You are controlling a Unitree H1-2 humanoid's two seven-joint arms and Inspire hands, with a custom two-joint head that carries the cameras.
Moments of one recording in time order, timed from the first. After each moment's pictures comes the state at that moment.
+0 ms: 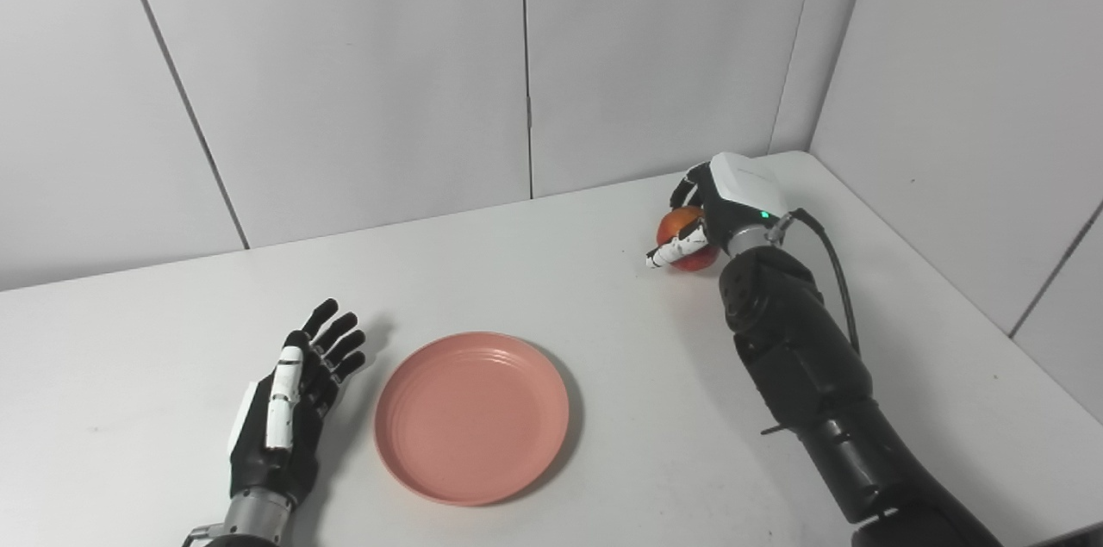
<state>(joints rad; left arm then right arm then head) -0.22 0.03 0.02 0.19 -0.22 0.06 -0.21 -0.55 -0.32 0.04 0.16 -0.91 0.47 0.14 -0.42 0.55</state>
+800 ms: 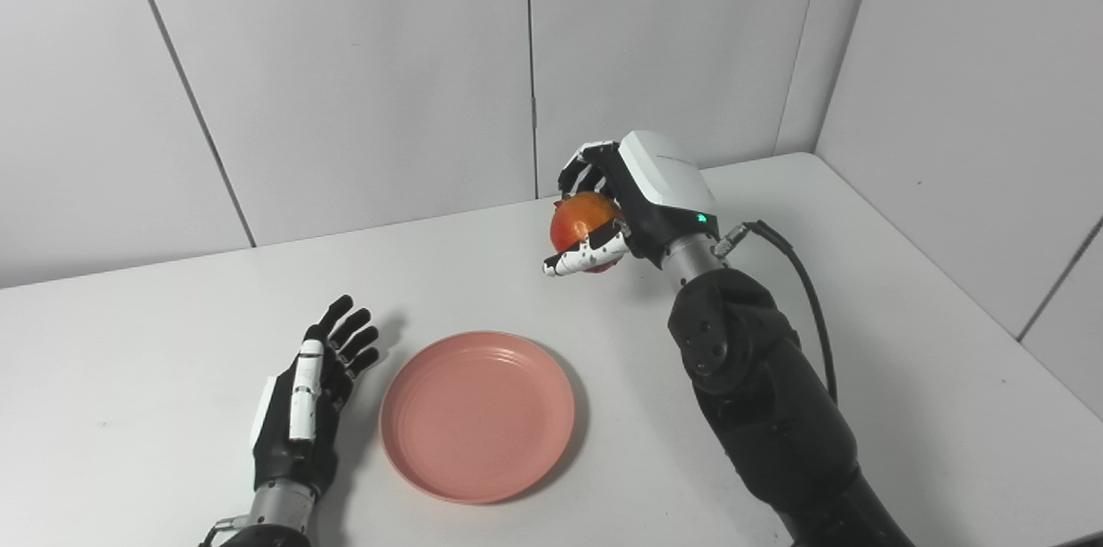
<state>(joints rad) -0.22 -0.02 -0.01 0.18 -0.17 0.07 -0.15 -0.45 -0.20 0.22 -0.26 -0.93 0.47 0.27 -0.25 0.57</state>
